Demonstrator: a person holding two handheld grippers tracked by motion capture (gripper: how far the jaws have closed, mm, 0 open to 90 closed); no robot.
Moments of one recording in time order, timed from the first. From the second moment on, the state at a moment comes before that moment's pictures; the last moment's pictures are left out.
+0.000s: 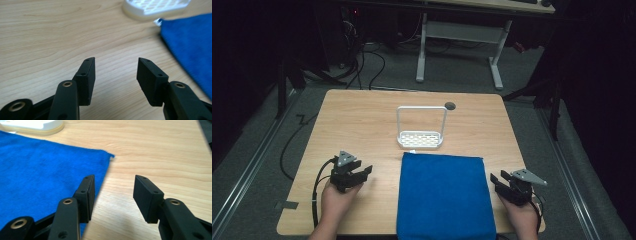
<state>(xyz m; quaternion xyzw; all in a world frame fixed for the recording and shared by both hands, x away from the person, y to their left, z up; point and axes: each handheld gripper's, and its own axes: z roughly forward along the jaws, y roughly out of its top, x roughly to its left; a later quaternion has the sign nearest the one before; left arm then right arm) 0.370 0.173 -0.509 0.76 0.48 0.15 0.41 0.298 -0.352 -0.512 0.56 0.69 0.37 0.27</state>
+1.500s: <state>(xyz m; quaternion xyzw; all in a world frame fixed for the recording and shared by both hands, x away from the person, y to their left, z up) 0.370 0.127 -0.511 0.78 0.42 0.16 0.44 0.294 -0.353 -0.514 0.52 0.70 0.39 0.31</state>
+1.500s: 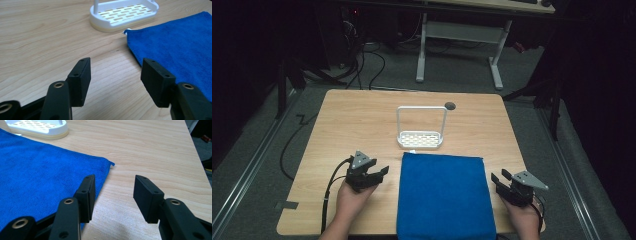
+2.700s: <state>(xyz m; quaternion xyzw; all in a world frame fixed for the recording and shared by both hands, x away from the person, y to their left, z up) 0.414 0.050 -0.524 0.79 0.38 0.16 0.44 0.323 -0.342 -0.501 0.52 0.70 0.40 0.28</state>
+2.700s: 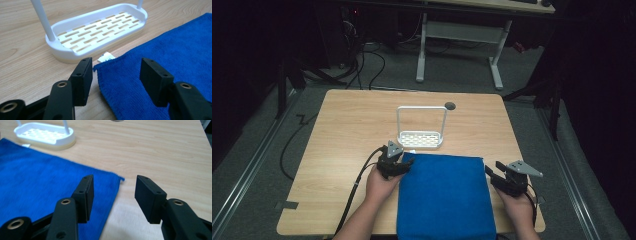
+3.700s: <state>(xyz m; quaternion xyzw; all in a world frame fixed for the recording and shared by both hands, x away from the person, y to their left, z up) 0.429 0.051 -0.527 0.80 0.42 0.12 0.42 0.383 -0.329 -0.527 0.54 0.73 0.35 0.22</state>
